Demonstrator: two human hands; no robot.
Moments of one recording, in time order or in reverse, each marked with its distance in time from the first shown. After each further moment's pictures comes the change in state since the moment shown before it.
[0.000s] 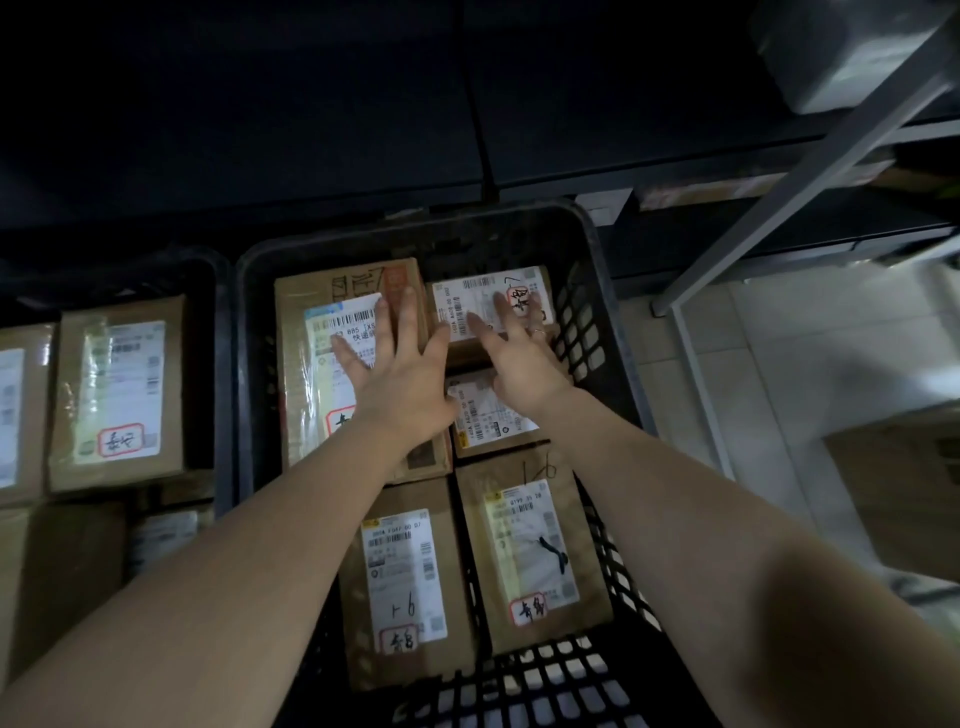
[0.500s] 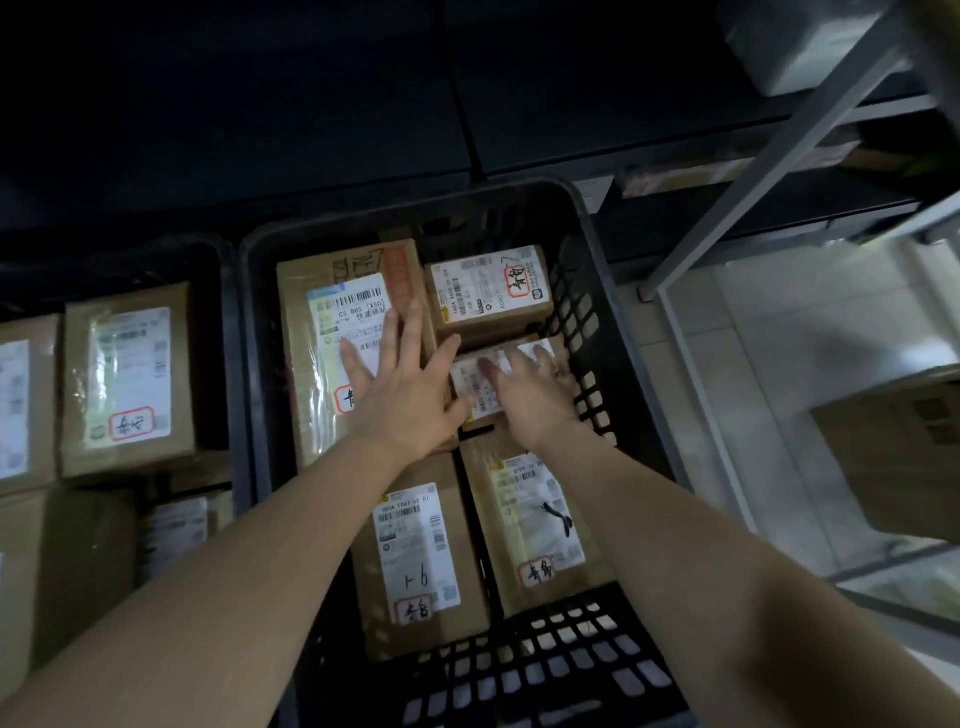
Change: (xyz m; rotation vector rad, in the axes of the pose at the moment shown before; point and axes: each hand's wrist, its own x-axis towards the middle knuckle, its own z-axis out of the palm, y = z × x) left_hand -0.035 -0.012 0.019 0.031 0.018 0.129; right_hand -0.051 -0.015 0.041 -0.065 -0.098 0.183
